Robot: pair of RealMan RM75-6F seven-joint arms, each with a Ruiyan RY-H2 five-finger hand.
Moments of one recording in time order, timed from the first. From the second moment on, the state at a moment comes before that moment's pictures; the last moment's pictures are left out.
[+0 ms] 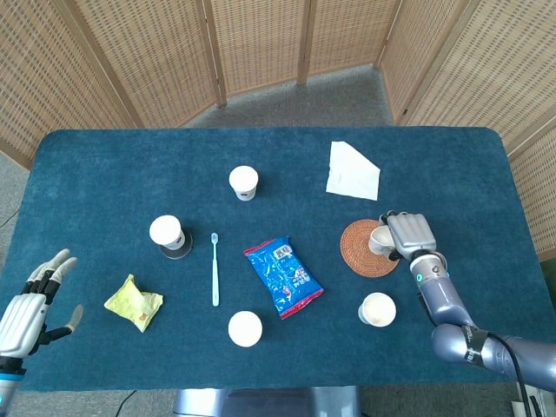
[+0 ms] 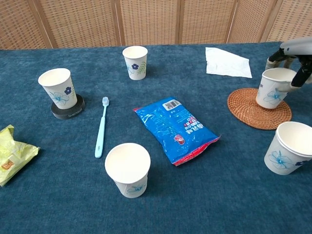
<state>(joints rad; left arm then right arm) -0.06 -1.13 0.03 -1.67 1.59 1.46 -0.22 0.89 -1.25 0.05 -1.64 -0.56 0.92 -0.51</state>
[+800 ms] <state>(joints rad) -0.05 -1.13 0.04 -1.64 1.59 1.48 -0.27 0.90 -1.28 0.06 -1.64 -0.50 0.93 -0.58</state>
